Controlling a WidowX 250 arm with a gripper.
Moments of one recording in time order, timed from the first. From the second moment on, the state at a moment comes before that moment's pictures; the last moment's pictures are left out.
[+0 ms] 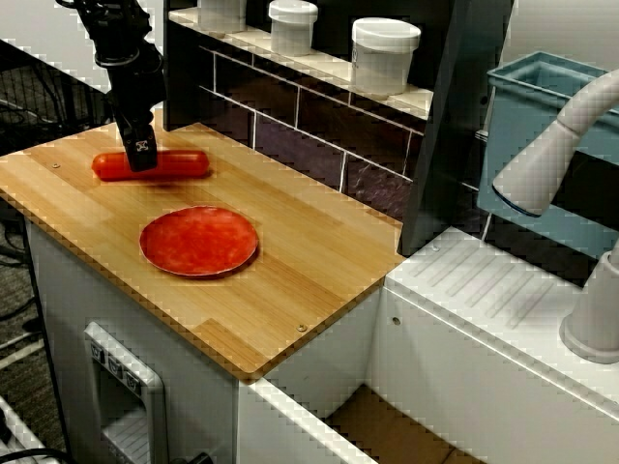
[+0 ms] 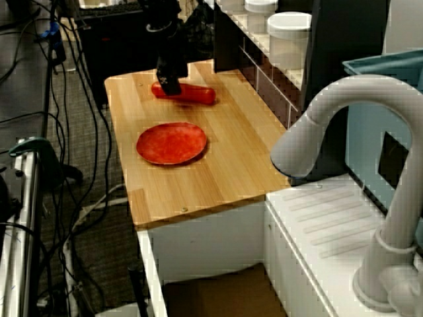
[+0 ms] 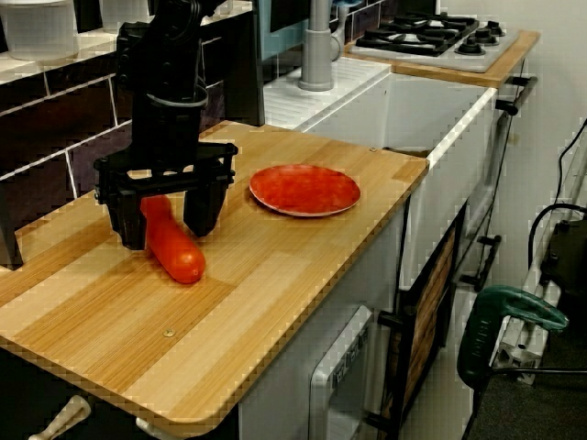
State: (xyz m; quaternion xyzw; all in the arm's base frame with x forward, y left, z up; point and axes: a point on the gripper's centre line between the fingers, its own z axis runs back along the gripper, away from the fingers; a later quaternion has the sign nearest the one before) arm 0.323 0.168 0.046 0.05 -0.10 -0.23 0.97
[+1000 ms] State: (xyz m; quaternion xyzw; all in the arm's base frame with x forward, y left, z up) arm 0.319 0.159 0.043 0.04 -0.08 -0.23 0.97
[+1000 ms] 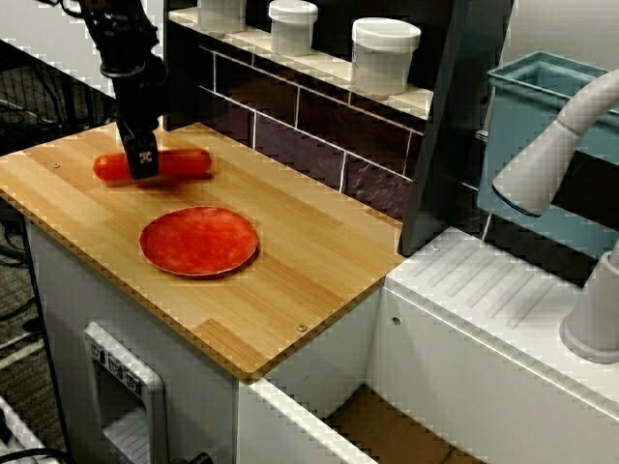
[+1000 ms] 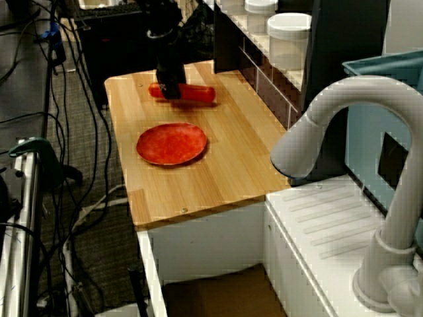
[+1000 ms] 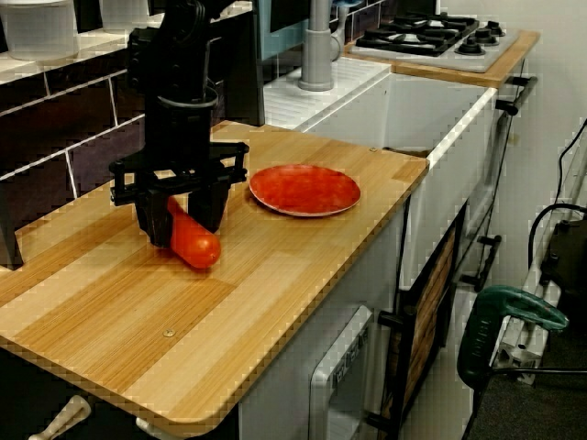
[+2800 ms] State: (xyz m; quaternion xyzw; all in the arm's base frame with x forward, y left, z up) arm 0.287 0.042 0.068 0.05 -0.09 -0.35 0.93
